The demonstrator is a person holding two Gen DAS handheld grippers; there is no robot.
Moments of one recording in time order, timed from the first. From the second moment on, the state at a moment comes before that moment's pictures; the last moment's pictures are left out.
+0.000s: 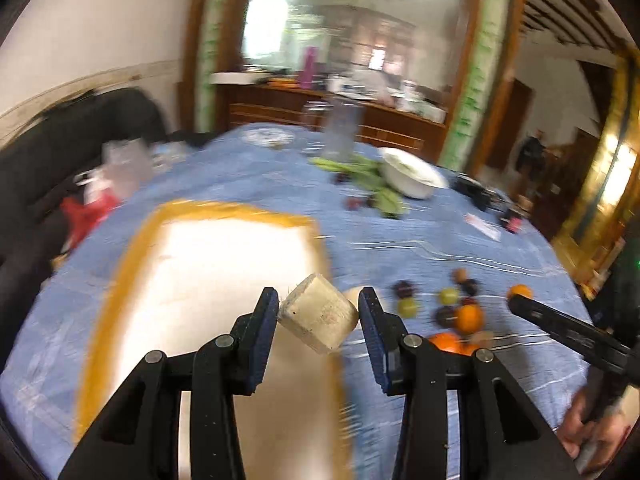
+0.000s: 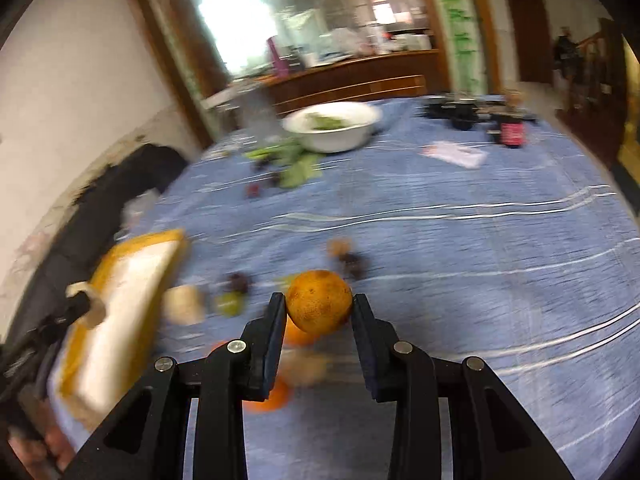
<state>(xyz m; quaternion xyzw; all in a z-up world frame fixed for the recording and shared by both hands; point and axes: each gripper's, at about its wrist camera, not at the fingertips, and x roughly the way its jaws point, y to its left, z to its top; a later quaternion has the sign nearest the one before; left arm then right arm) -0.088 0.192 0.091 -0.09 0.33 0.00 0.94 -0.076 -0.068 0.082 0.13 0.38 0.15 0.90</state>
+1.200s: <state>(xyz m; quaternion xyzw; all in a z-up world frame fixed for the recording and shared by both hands) -0.151 0.273 0.089 -0.10 0.31 0.13 0.94 -0.142 0.167 0.057 -0.06 0.42 0.30 0.85</state>
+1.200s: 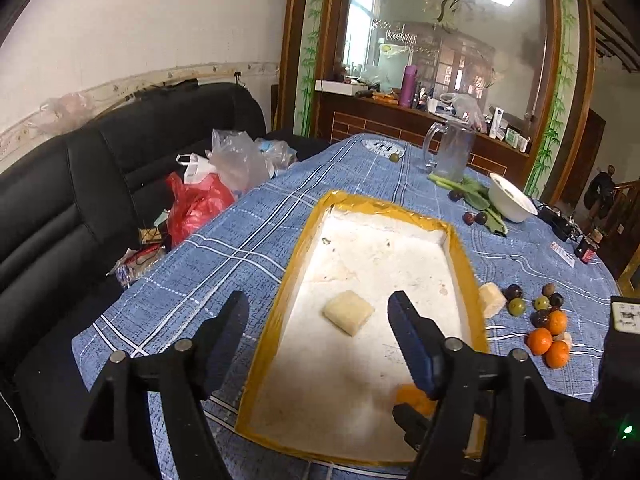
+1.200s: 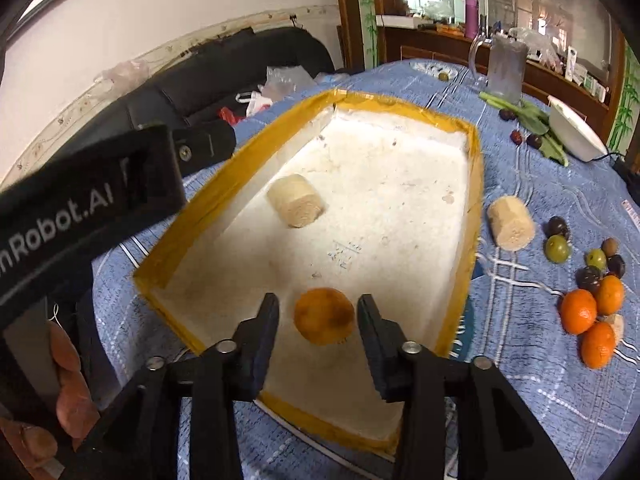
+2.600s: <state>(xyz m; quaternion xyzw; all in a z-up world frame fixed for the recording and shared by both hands) -0.106 0.151 0.076 -0.12 0.36 -0.06 0.92 -0.091 -0.058 0.037 0.06 0.46 0.19 0.87</state>
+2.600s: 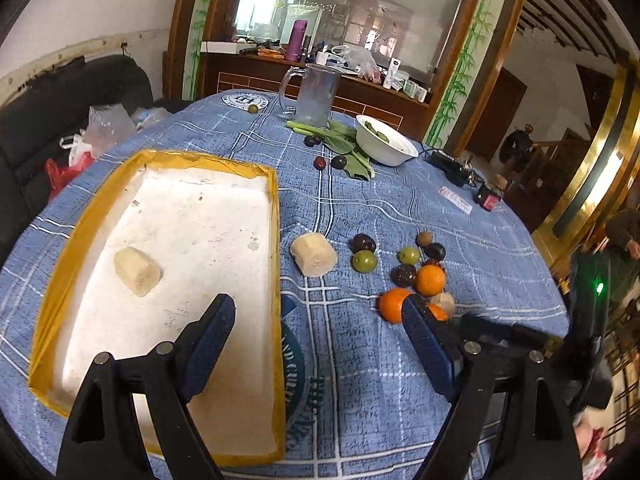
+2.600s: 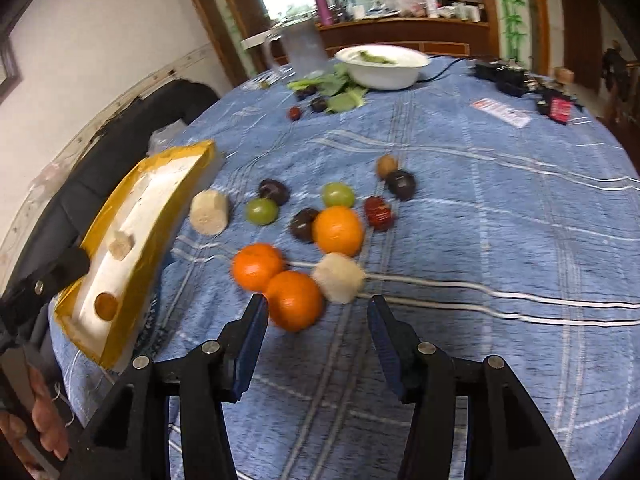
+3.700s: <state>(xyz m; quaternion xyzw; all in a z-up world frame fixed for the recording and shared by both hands) -0.032 0.058 0.007 -0.06 0.44 -0.16 0.88 -0.092 -0.091 0.025 0.10 0.46 0.15 0.87</state>
